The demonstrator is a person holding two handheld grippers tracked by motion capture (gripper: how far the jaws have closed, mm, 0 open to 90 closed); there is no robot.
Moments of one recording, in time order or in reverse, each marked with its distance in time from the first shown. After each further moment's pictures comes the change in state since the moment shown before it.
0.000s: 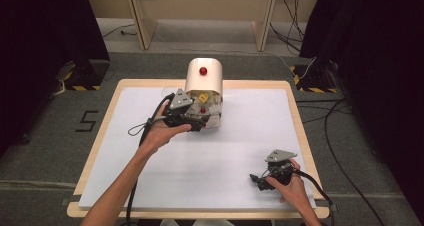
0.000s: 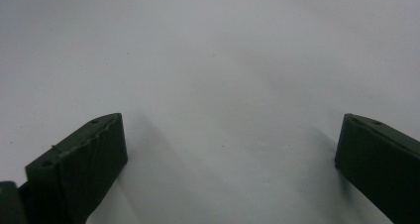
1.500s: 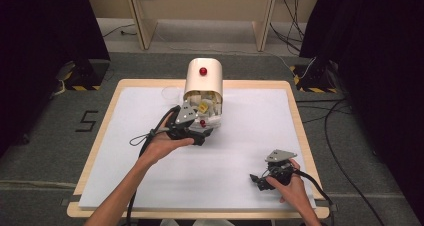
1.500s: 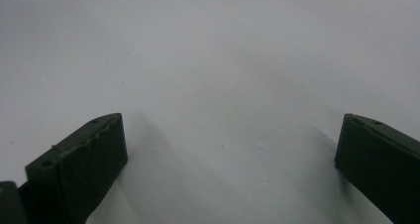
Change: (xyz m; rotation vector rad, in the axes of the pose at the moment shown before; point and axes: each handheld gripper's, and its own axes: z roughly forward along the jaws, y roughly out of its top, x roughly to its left) left arm -0.031 -0.017 -0.010 0.051 -0.012 0.075; right arm 0.000 0.000 0.000 0.000 0.000 -0.001
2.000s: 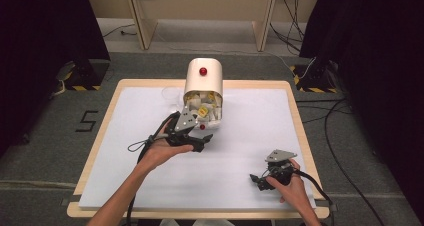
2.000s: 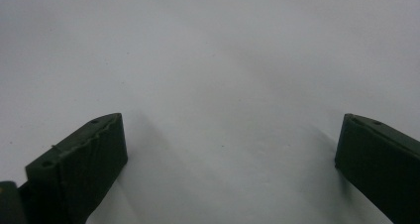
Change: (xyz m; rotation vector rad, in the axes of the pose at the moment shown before) left arm -0.012 -0.007 -0.009 0.005 -0.013 0.010; right arm 0.000 0.000 0.000 0.001 0.000 0.001
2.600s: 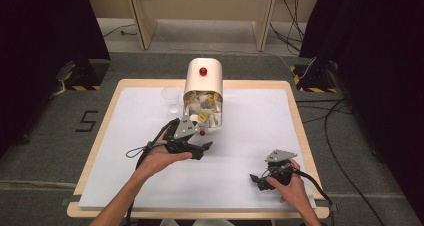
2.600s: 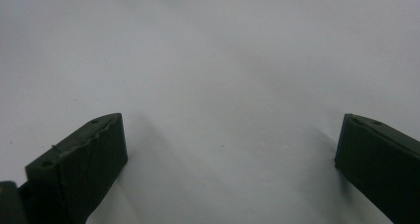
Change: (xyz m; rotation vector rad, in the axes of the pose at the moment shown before) left arm -0.012 -0.009 -0.007 0.014 -0.025 0.012; right arm 0.000 0.000 0.000 -0.001 0.000 -0.001
